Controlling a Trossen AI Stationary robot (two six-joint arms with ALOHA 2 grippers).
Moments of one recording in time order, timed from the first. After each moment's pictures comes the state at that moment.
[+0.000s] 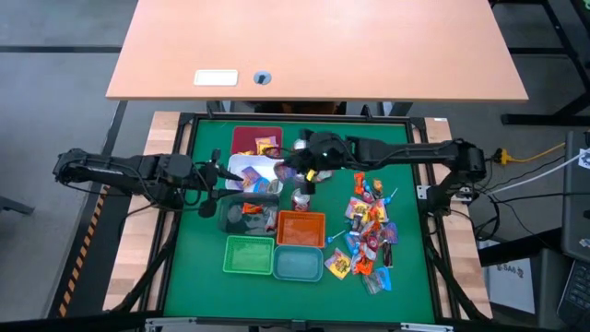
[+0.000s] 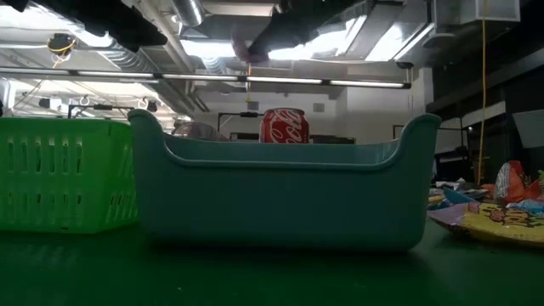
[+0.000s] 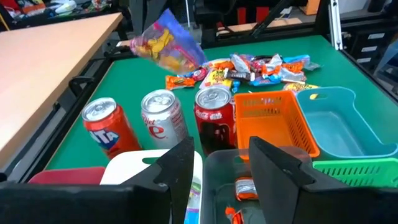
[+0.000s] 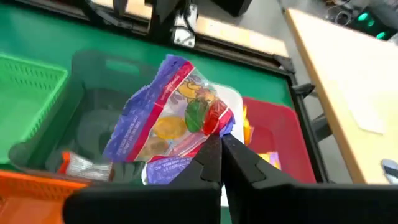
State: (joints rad) left arm -0.07 0.63 0.57 -0.30 -0.14 0.08; right arm -0.09 1.69 1.43 -0.27 0.02 -0.33
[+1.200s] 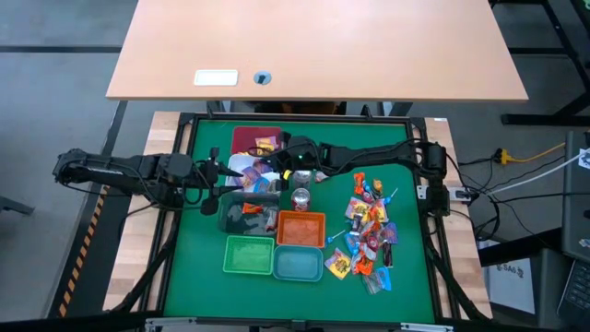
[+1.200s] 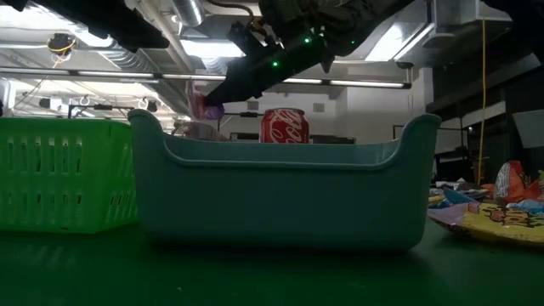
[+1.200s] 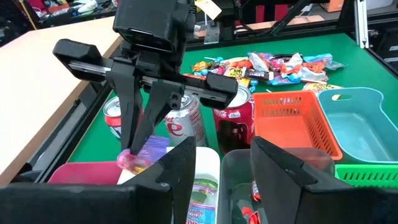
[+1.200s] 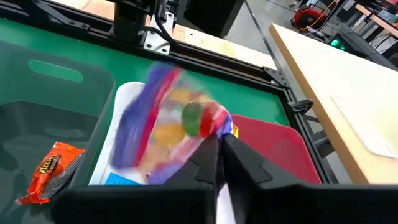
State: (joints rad) left arm -0.07 0.63 0.57 -0.30 -0.20 0.08; right arm -0.14 2.00 1.43 0.18 0.01 -0.38
